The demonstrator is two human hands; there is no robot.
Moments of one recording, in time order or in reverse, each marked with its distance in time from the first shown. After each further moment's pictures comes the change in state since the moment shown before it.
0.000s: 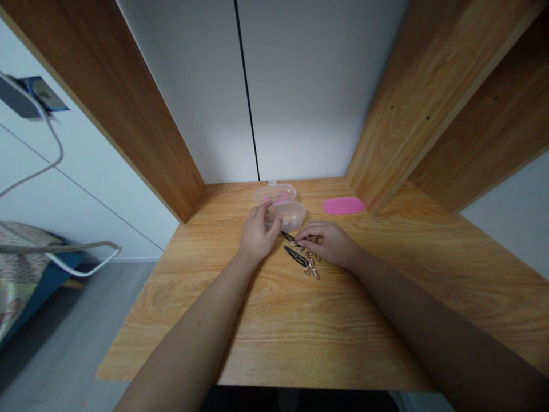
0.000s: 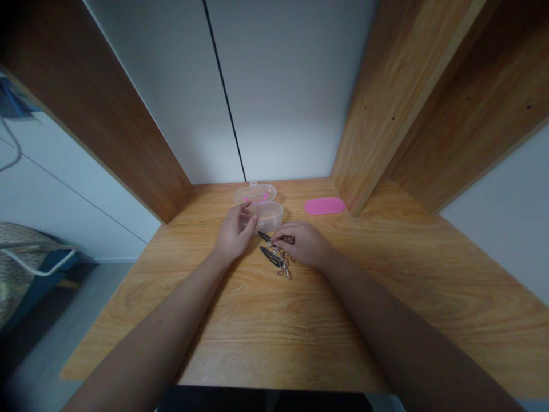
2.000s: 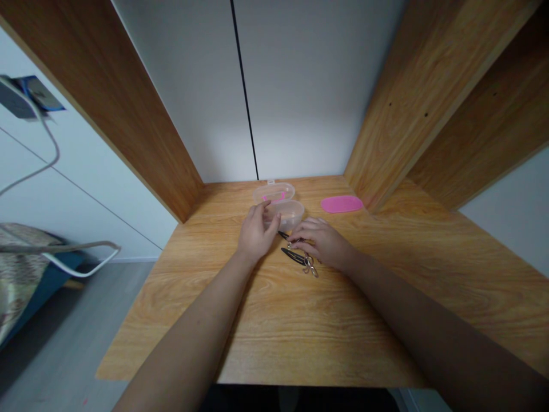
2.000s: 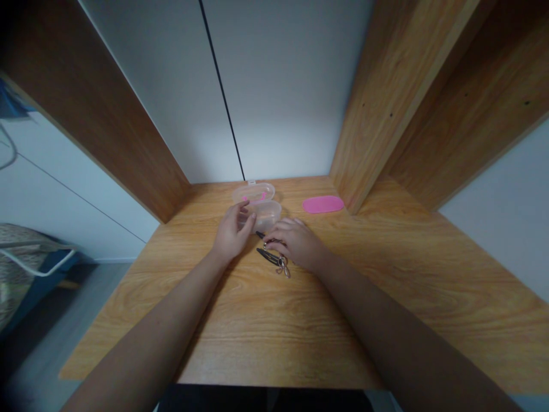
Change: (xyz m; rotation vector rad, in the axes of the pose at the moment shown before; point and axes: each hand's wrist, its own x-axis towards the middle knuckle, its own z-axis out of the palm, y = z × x) left_hand 0.000 0.001 0.000 -0.007 -0.006 -0.006; right_hand 0.003 -0.006 0.004 -0.218 -0.062 -0.154
